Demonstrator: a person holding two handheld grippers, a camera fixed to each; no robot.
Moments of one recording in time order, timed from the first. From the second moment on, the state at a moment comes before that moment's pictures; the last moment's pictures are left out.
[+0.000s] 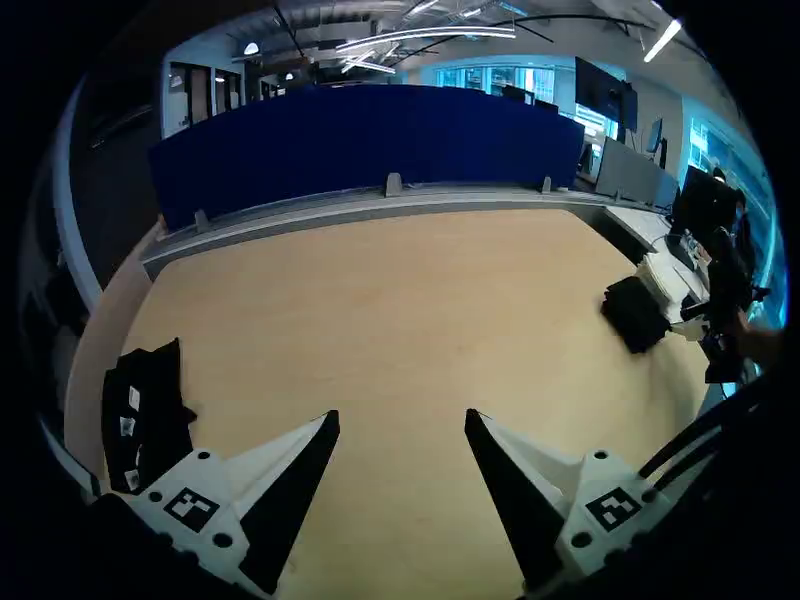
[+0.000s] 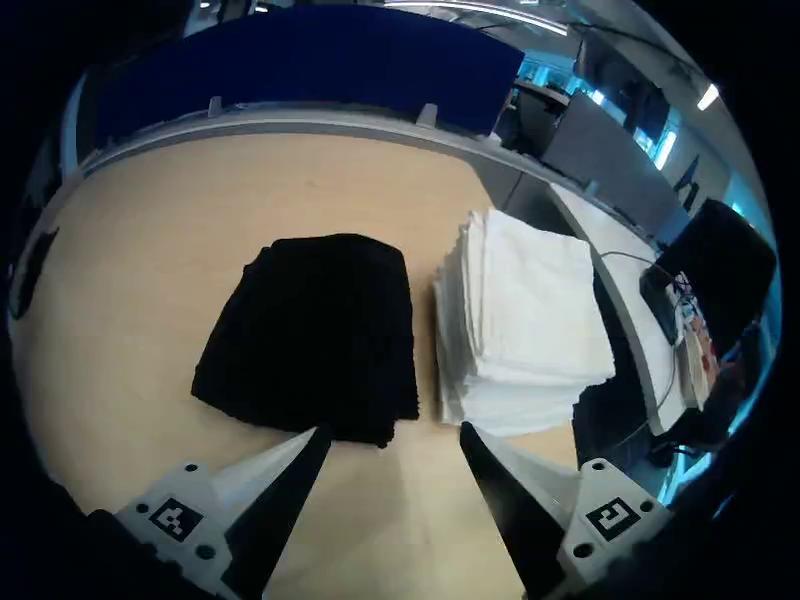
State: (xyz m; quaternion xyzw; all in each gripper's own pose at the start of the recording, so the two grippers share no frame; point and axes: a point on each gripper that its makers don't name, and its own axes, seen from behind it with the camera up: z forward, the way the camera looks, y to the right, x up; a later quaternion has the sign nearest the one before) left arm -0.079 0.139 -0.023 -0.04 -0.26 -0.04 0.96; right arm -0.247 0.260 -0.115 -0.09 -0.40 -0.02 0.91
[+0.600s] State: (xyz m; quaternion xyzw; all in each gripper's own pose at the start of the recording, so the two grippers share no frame) left arm -0.073 0.133 -0.021 -0.04 -0.24 -0.04 0.97; right arm -0.204 0.215 -0.081 -0.06 -0.30 0.04 0.95
